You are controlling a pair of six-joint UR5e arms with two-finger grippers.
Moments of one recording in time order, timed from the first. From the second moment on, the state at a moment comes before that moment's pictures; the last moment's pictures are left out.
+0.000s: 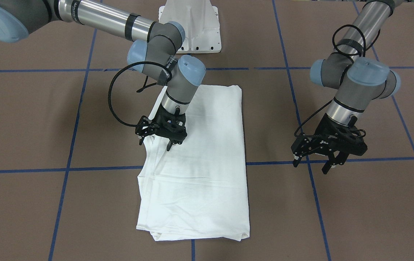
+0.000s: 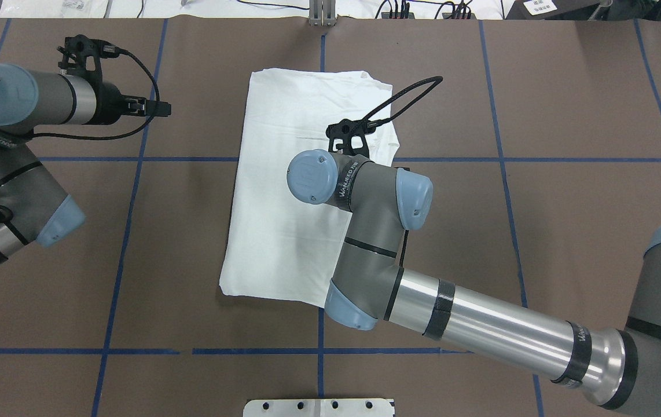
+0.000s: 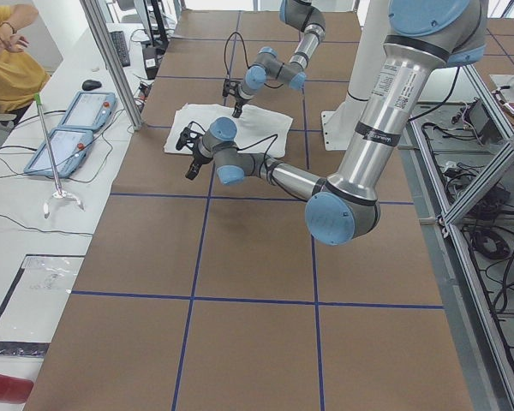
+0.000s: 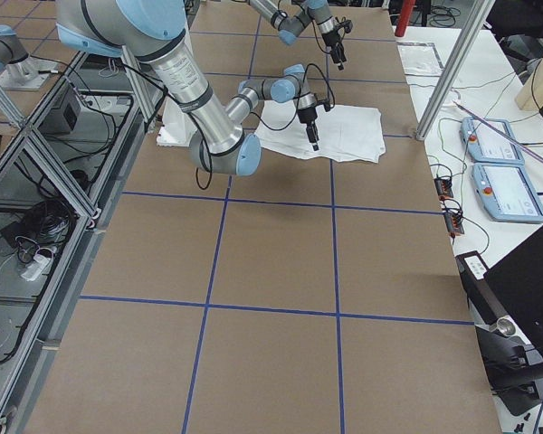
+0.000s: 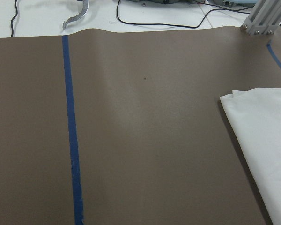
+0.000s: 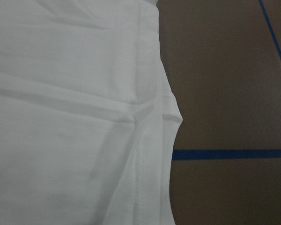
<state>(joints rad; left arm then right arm) -0.87 -1.96 -1.44 -2.45 -1.81 -0.91 0.46 -0.69 1.31 -1.78 1.36 1.22</state>
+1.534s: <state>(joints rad) -0.79 -1.89 -1.59 -2.44 -1.81 -1.04 0.43 -1.09 1.89 -1.63 1.40 1.22</state>
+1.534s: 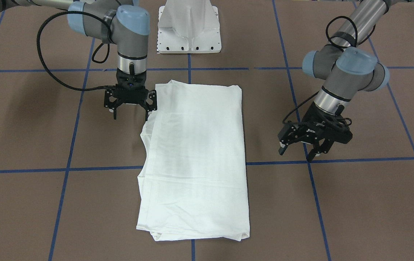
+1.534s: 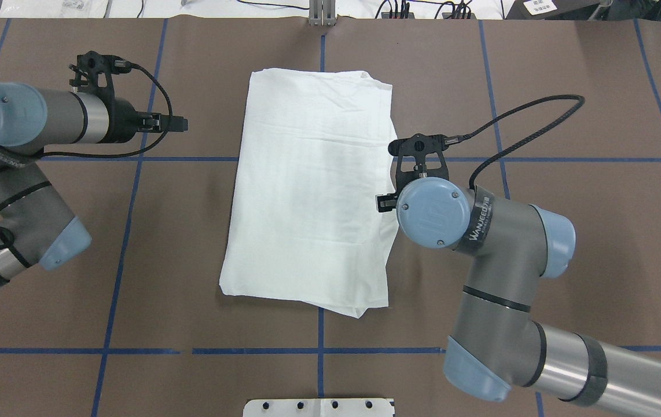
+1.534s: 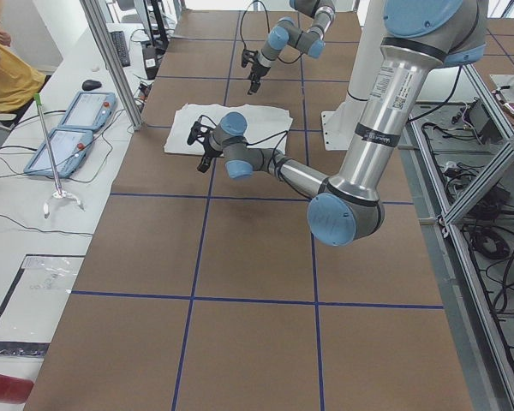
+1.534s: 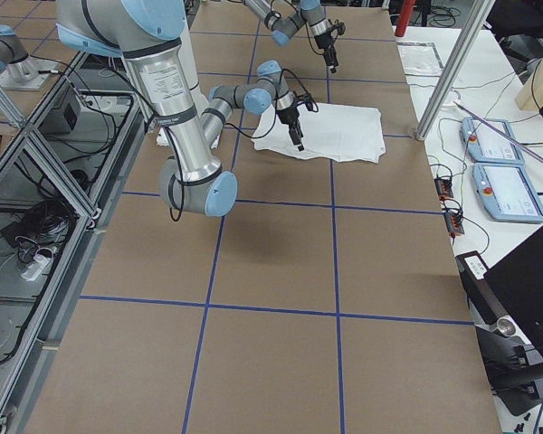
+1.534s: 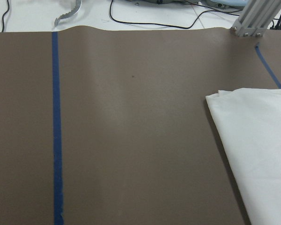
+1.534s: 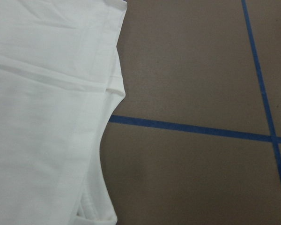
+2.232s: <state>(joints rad) -0.54 -1.66 -1.88 -2.44 -1.68 -1.32 0.27 -1.27 2.07 -1.36 1.32 1.64</state>
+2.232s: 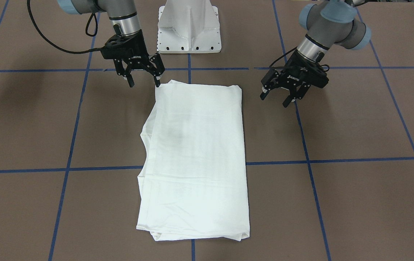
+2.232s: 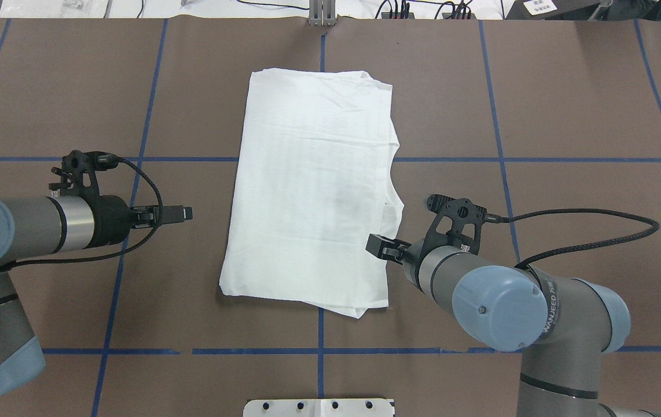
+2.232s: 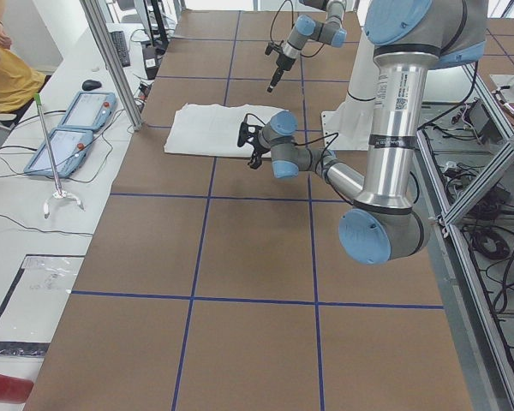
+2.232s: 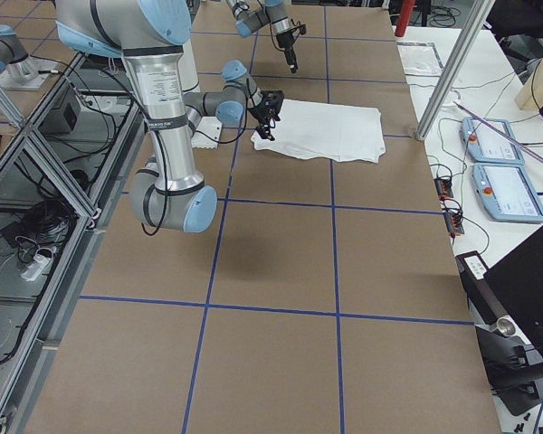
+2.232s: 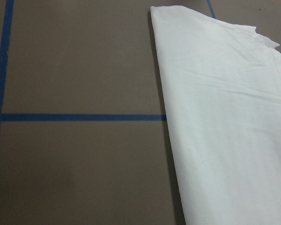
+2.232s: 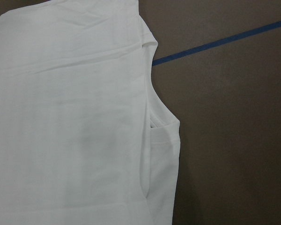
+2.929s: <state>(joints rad) -0.36 -1.68 -1.87 -2.42 -1.56 -1.41 0.22 -1.37 2.07 -1.20 1.25 1.69</state>
